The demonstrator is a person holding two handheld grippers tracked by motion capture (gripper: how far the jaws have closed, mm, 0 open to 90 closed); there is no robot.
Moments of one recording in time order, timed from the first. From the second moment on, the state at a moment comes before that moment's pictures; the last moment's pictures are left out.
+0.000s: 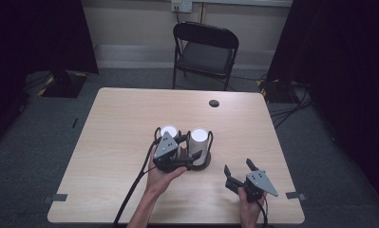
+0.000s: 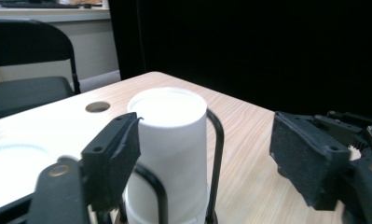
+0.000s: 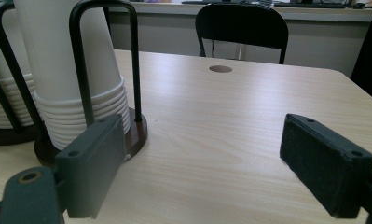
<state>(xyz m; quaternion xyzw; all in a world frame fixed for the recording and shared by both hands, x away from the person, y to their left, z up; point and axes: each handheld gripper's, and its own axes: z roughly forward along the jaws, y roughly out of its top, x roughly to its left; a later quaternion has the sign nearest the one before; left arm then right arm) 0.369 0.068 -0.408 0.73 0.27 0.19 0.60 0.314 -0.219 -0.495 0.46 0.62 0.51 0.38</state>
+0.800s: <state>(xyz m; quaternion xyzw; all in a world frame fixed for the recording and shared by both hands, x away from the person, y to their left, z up) 0.408 0.044 -0.396 0.75 0.27 0.19 0.57 0.313 -0.219 -0.495 0.45 0.63 0.51 0.38</state>
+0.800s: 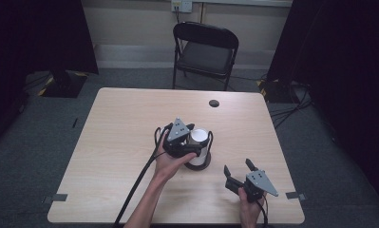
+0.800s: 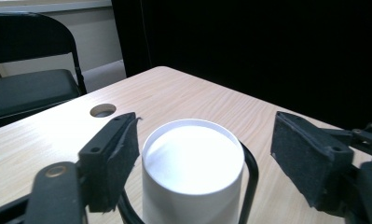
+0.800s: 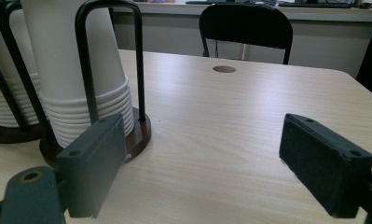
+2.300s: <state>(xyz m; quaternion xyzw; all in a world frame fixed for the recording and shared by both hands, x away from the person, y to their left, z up) 0.412 0.041 -0.397 0.74 0.29 0.23 0.57 0.314 -0.219 -0.495 0.45 0.63 0.51 0.38</state>
